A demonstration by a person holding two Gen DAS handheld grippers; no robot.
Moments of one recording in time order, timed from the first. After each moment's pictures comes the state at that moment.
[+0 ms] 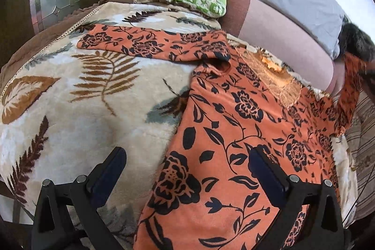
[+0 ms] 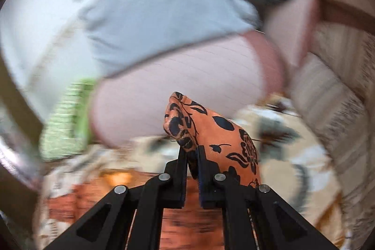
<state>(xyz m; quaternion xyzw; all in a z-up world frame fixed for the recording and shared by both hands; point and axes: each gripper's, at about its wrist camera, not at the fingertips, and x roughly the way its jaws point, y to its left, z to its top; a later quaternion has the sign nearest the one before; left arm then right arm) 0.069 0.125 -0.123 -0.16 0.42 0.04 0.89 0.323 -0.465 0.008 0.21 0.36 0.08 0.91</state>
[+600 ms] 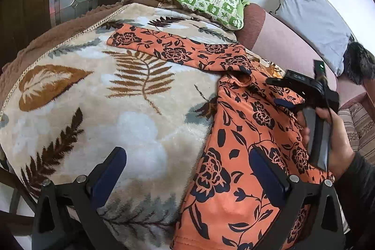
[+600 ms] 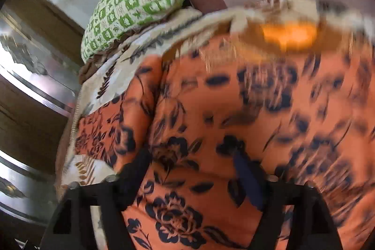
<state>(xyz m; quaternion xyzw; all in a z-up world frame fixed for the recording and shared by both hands) 0.041 0.168 -0.117 -0.19 0.41 0.06 0.89 0.301 -0.114 -0.168 0.24 0.53 0.25 0.77</state>
